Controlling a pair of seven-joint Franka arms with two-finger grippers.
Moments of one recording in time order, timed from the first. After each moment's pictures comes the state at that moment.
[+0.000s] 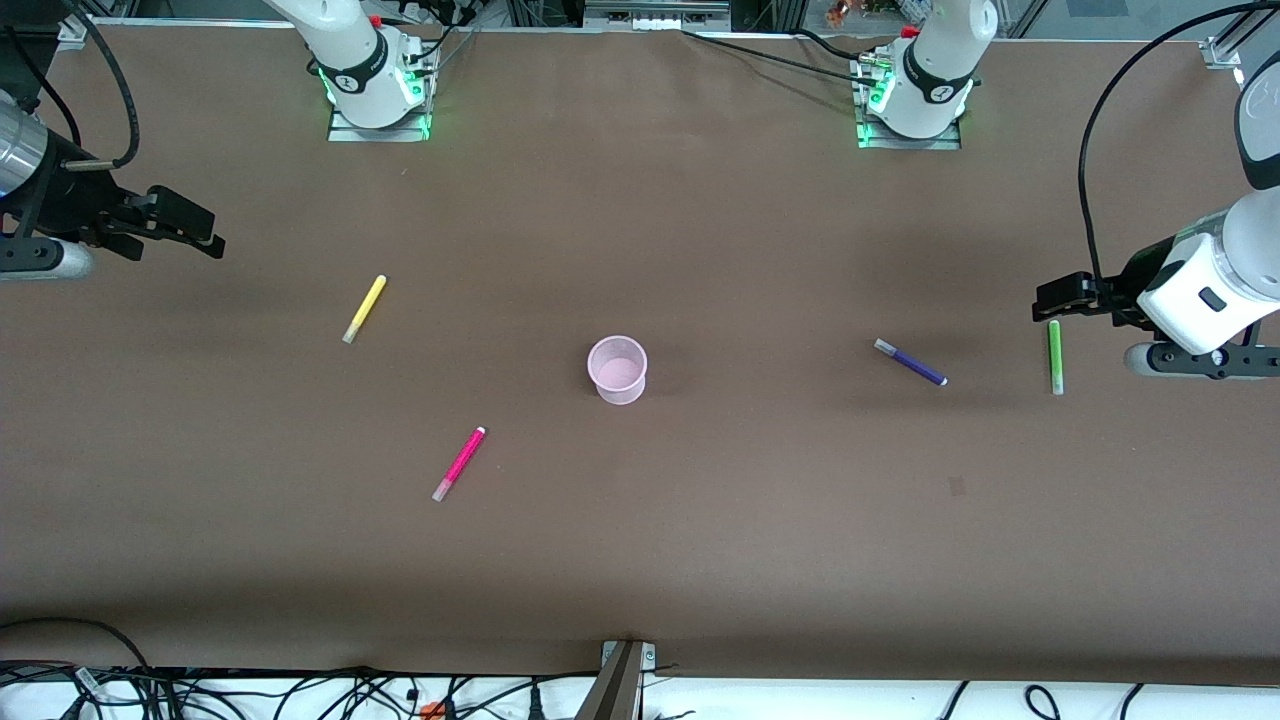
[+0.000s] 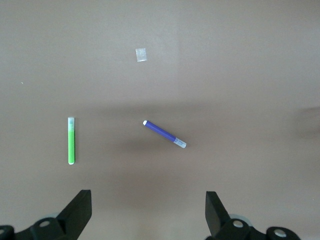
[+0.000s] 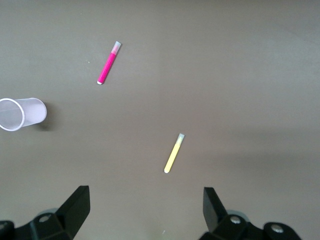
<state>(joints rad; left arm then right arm) 0.19 0.25 -0.26 -1.44 0.00 1.53 -0.05 0.11 0.05 -0.07 -1.55 0.08 1.57 0.05</state>
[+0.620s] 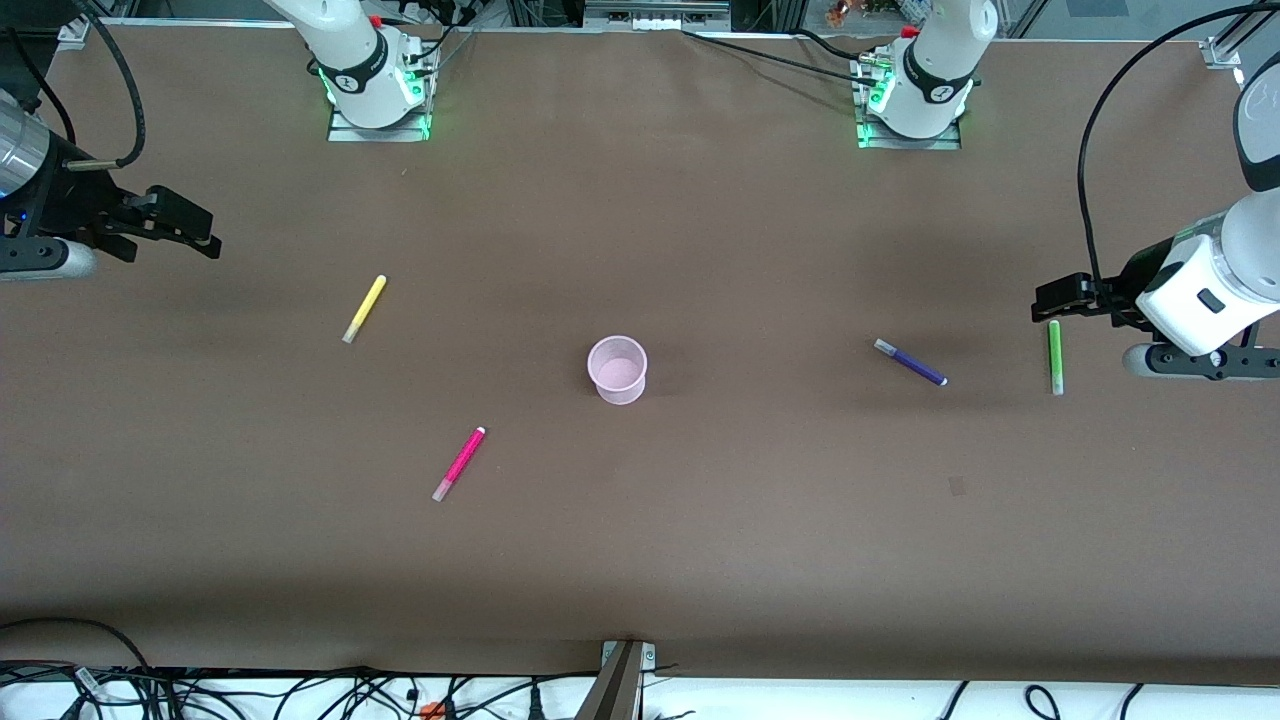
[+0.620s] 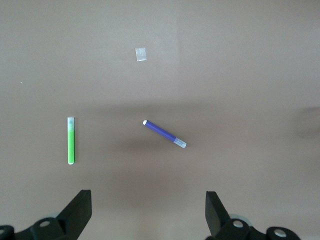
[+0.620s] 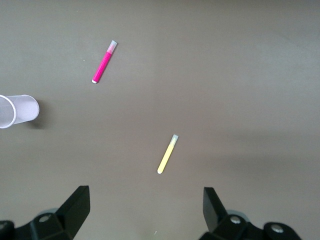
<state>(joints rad) 0.19 0.25 -0.26 -1.44 0.00 1.53 -0.05 0.11 0.05 -0.06 -1.55 0.06 1.57 0.02</state>
